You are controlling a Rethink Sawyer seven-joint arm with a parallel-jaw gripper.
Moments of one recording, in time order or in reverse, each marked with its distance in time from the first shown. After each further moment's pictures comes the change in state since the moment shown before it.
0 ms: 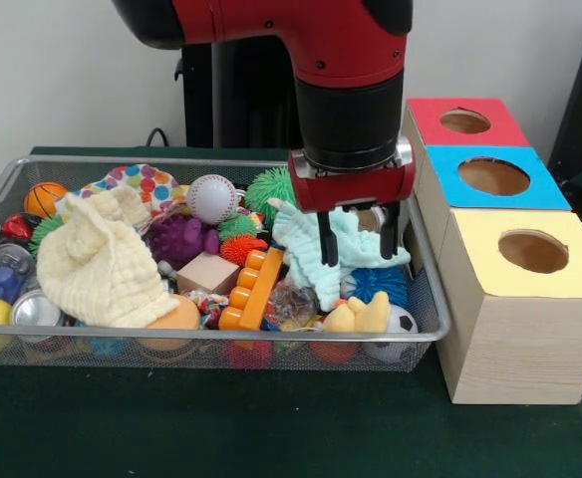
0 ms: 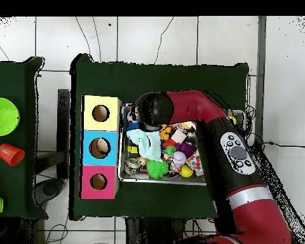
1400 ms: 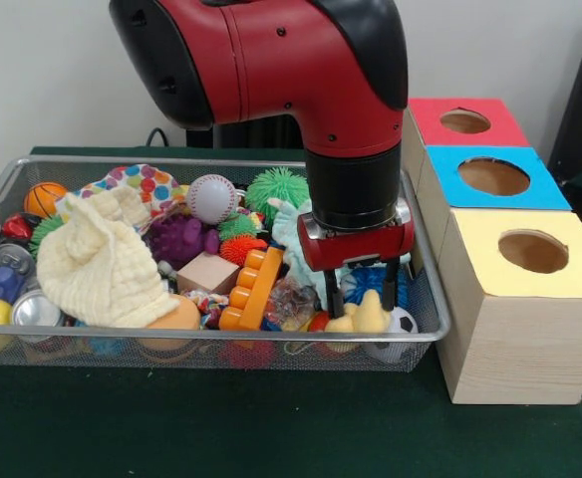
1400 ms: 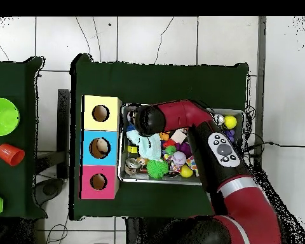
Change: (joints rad) arm 0.007 0.108 0.000 0.009 -0.131 -0.190 0.000
